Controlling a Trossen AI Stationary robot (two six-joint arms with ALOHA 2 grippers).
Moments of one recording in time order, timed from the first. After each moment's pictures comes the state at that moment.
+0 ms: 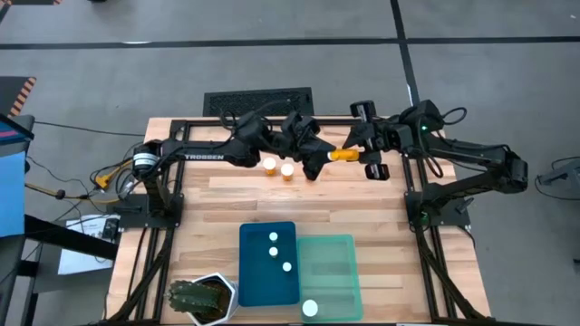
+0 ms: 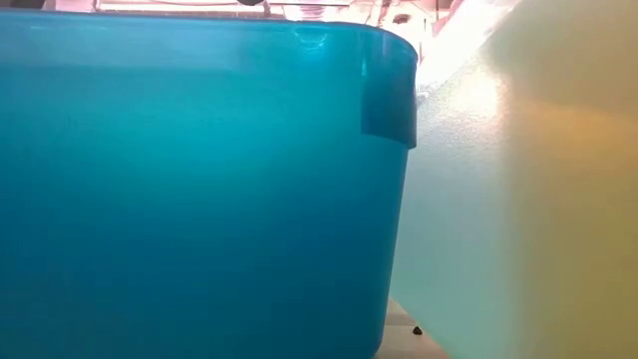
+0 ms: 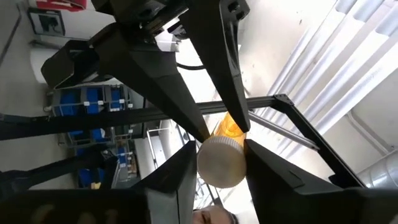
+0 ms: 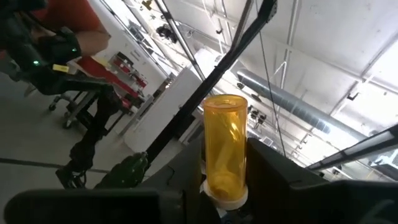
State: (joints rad) left arm 0.17 1.82 1.53 0.88 0.56 -1.93; right arm -0.35 1.19 1.01 0.88 -0.93 -0.20
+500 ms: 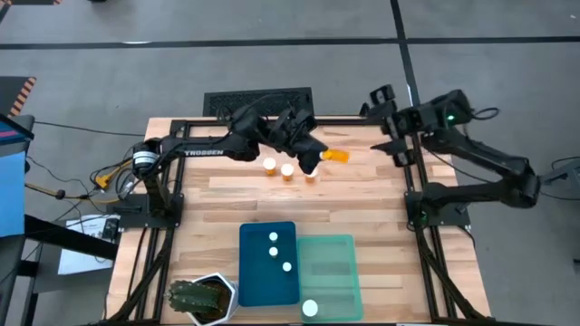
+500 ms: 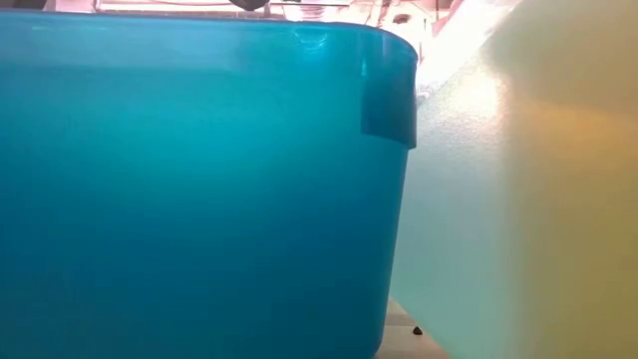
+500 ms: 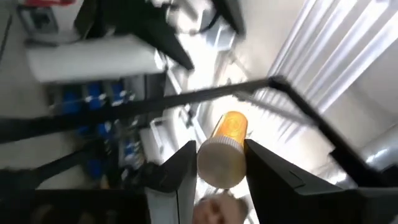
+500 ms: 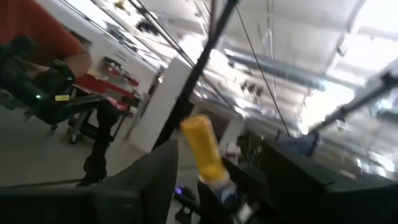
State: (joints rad) left arm 0.20 1.82 1.53 0.94 0.66 -1.90; right arm -0.51 1.06 1.01 0.79 -0.98 0.09
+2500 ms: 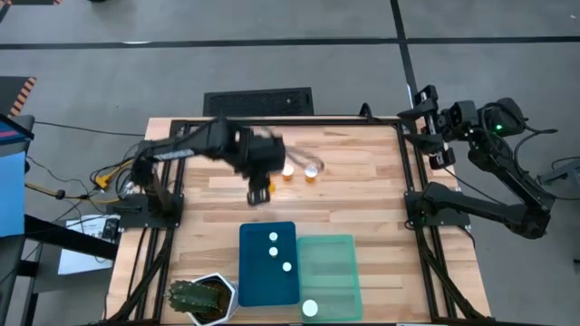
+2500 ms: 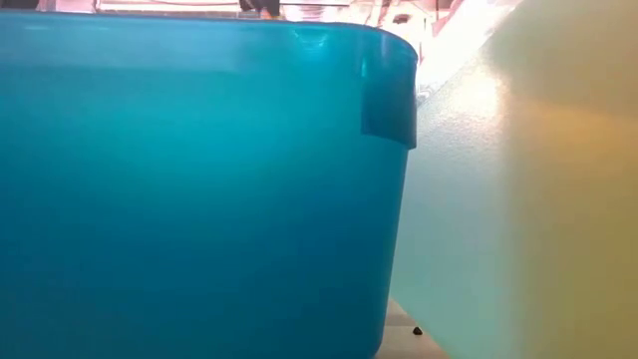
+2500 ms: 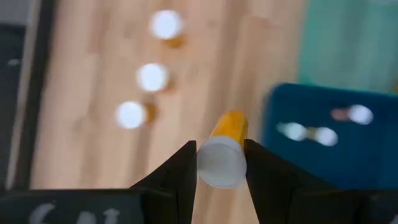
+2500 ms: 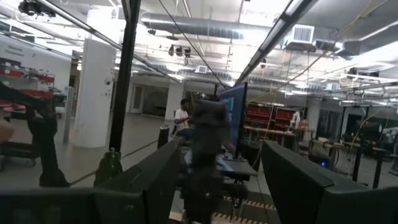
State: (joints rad) left arm 0.05 1.82 2.18 -1.57 -0.06 -0.11; right arm -0.70 0.66 1.01 0.14 -0.78 0.18
